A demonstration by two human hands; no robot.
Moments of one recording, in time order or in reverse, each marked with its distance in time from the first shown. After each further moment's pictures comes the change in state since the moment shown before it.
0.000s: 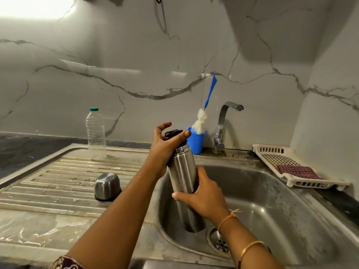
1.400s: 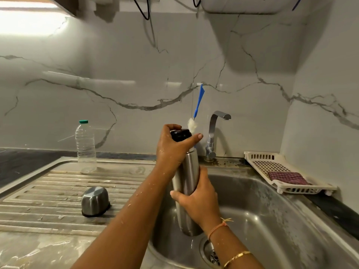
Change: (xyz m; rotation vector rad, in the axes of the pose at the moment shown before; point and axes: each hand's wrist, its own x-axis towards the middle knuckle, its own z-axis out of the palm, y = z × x) left_hand 0.000 0.009 0.055 0.387 0.126 0.217; right_hand 0.000 -0.005 -0.007 0.167 0.265 -0.037
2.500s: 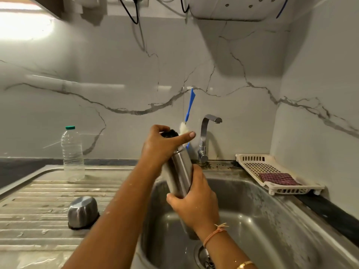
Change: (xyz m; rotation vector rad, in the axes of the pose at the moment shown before) left_hand 0.002 0.026 -0.014 0.061 -0.086 -0.116; right_hand -0.004 -0.019 -0.011 -0.231 0.141 -0.128
